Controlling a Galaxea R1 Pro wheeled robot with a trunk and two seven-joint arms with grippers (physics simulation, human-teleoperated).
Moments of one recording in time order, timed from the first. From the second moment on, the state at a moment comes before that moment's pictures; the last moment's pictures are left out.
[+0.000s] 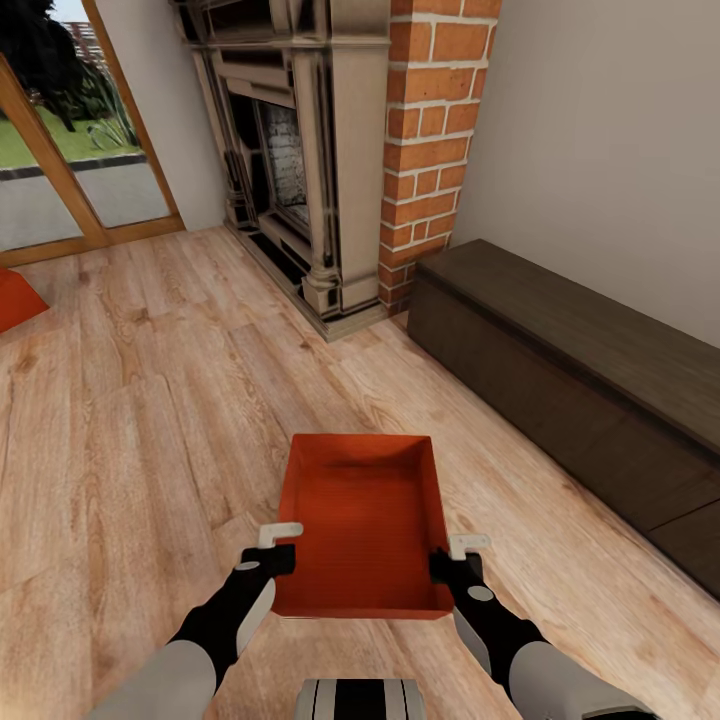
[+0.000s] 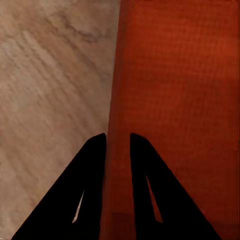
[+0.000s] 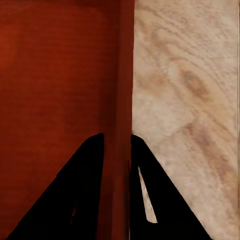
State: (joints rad) left arm -0.62 -0.10 -0.10 -0.52 0.13 0.19 0.20; right arm -0.67 0.09 0.09 -0.26 0.00 -0.16 -0.14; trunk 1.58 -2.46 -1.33
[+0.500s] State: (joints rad) left arm -0.62 -0.11 -0.10 -0.52 0.13 0.19 0.20; right arm -0.67 0.09 0.09 -0.27 0.00 -0.17 -0.14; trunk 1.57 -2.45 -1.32
